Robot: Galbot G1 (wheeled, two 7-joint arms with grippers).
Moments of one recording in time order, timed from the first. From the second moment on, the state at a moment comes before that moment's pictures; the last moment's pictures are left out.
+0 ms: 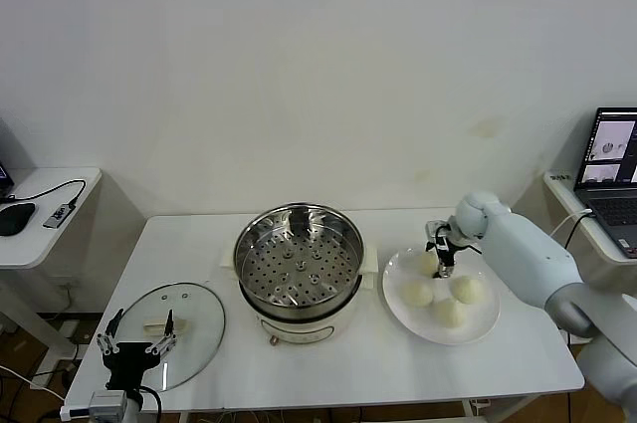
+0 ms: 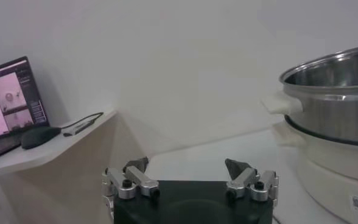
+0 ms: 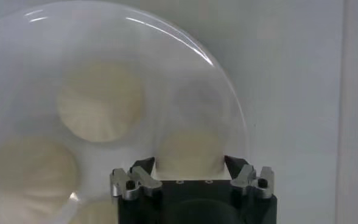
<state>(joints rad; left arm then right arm) 1.71 -1.23 -0.67 -2.08 -0.10 0.11 -0.20 -0.06 1.04 -0.56 0.76 -0.39 -0.05 -1.06</state>
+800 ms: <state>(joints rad) 1.71 -1.23 -0.67 -2.07 -0.13 0.11 -0.19 0.15 0.89 -0.74 1.02 -0.17 -0.10 -1.09</state>
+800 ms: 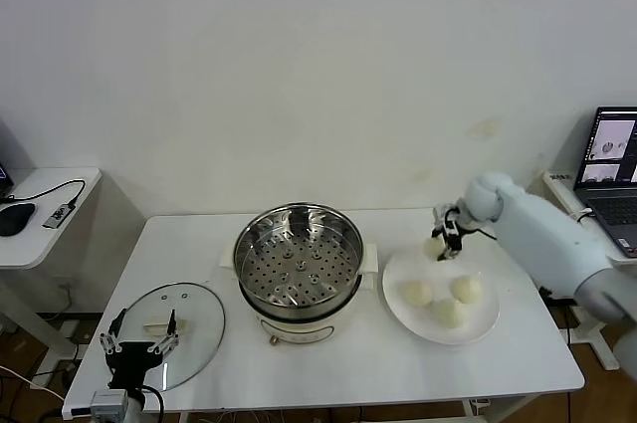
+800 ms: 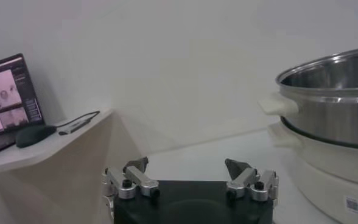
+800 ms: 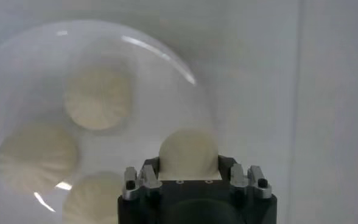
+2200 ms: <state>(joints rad) 1.70 -1.23 -0.67 -2.05 -0.22 0.05 -0.16 0.44 1.37 -1.21 0.96 -0.09 0.40 -0.94</state>
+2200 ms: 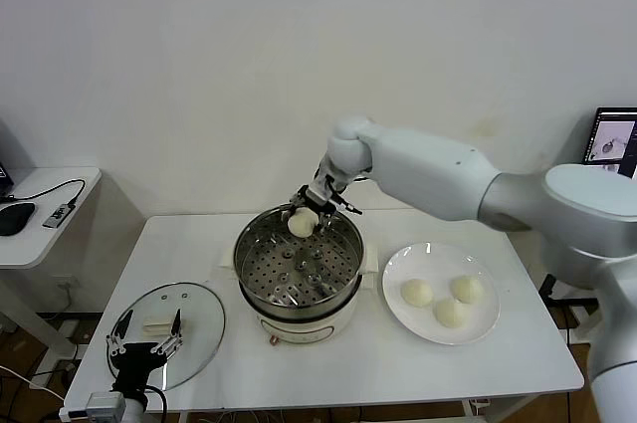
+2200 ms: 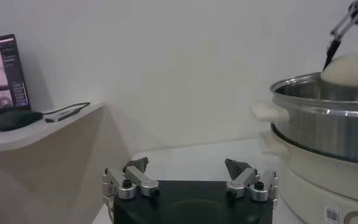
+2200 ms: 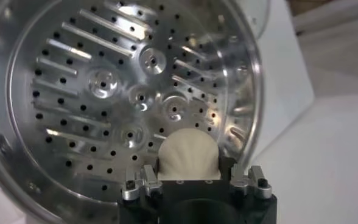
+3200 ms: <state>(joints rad) 1.70 -1.23 -0.67 -2.08 -0.21 0.06 -0.17 0.57 1.24 -1.28 1.14 0.04 0.24 -0.98</state>
